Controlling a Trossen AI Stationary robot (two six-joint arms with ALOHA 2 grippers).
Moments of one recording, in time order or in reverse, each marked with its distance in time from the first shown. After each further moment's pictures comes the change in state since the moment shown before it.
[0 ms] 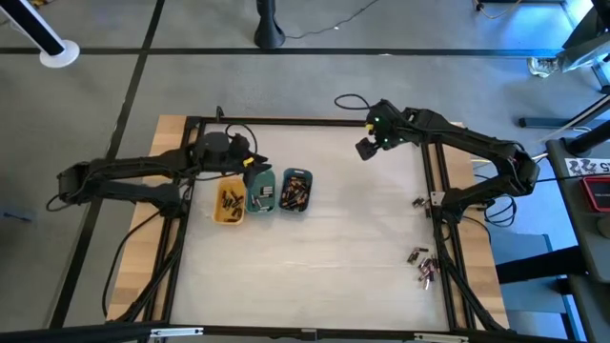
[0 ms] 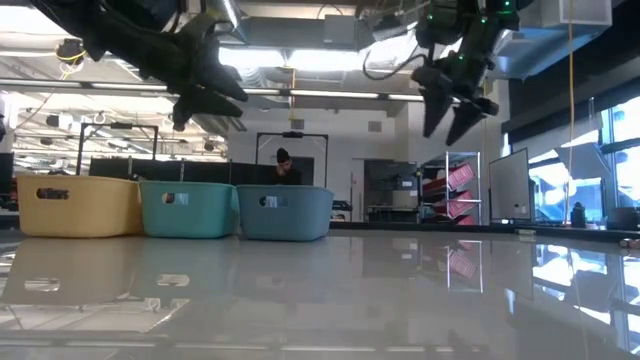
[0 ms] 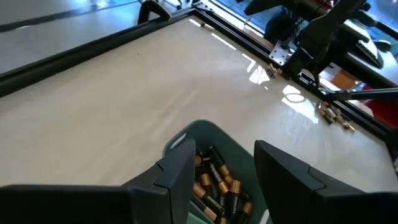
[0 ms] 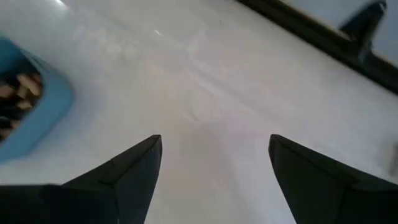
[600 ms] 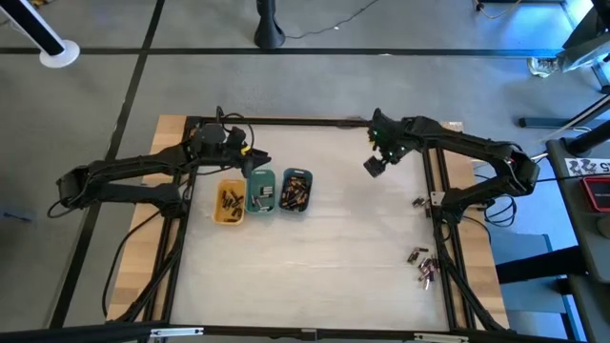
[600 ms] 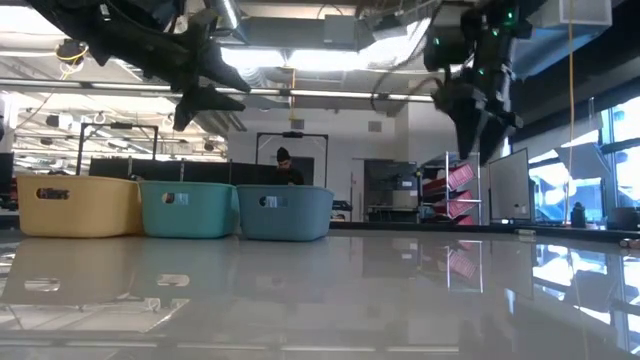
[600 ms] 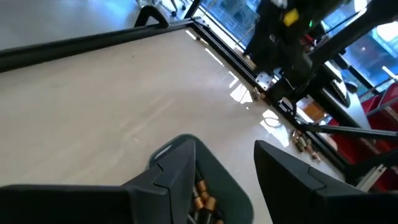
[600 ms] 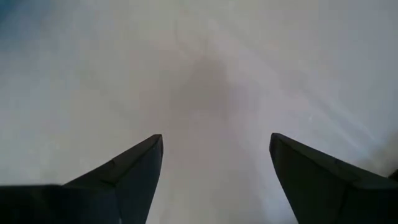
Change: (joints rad) left arm 0.089 -0.004 0.000 0.057 0.108 -0.161; right arm 0.015 0.000 -0.113 -0.133 -0.097 -0.077
